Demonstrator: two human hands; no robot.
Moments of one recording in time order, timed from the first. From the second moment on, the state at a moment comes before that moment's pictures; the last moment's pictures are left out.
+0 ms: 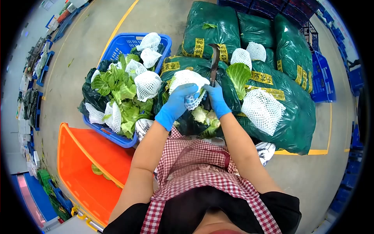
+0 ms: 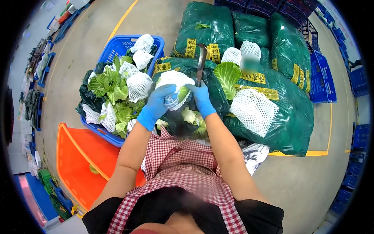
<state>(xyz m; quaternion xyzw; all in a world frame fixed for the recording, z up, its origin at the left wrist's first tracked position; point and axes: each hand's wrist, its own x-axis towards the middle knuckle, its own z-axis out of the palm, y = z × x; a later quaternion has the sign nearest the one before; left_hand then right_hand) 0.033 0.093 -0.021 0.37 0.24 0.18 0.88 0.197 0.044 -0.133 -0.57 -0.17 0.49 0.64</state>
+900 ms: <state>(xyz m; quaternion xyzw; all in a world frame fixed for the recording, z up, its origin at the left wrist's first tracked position) 0.034 0.071 -0.167 0.57 0.75 0.22 0.25 0.049 0.204 0.060 -0.52 -0.67 0.37 0.37</state>
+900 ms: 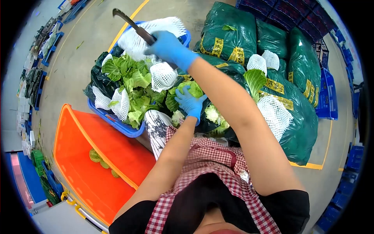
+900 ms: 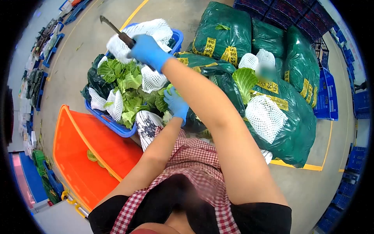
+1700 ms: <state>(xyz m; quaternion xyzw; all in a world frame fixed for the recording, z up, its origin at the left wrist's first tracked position) -0.070 0.086 -0.211 0.09 0.32 0.34 0.88 0.150 -0.066 -0.136 -0.73 -0.47 0.34 0.36</state>
